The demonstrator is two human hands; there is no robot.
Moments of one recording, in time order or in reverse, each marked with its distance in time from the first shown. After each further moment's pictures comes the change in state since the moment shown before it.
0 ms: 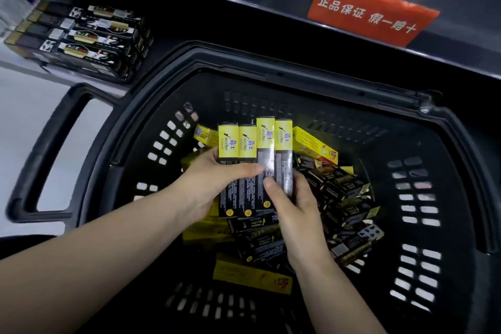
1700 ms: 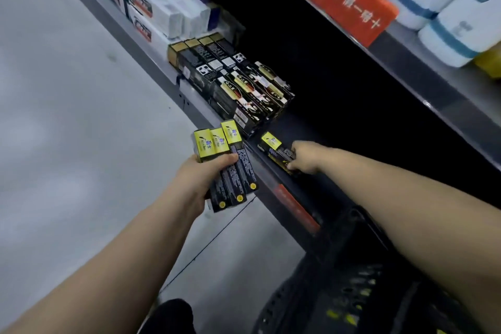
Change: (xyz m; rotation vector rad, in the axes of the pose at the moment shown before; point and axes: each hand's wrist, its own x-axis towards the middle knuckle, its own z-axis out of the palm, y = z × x) left_hand 0.119 -0.022 -0.266 -0.717 0.443 0.200; right_hand 0.258 -0.089 0.289 -1.991 -0.509 -0.283
